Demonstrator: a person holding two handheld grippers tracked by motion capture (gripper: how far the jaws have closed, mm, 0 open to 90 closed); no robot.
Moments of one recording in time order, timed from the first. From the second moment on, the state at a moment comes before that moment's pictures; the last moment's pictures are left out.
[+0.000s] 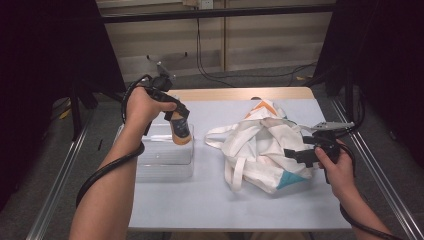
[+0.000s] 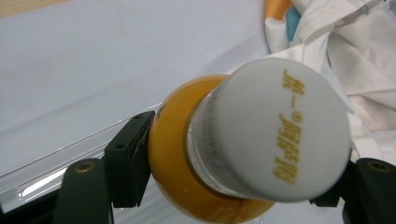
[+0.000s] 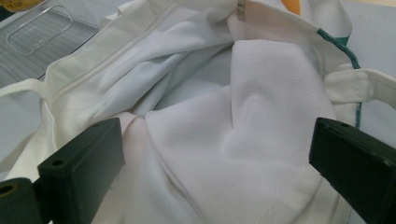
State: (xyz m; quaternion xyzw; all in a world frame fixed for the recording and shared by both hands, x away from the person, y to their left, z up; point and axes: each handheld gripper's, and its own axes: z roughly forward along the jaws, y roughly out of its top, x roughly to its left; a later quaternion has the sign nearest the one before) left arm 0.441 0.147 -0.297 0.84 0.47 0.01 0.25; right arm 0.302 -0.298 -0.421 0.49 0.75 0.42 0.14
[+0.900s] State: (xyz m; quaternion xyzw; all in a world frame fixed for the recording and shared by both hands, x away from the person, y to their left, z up) left arm 0.450 0.147 -0.327 0.85 0.47 0.01 0.24; right arm 0.301 -0.298 -0.422 0.49 0.76 0.41 0.14
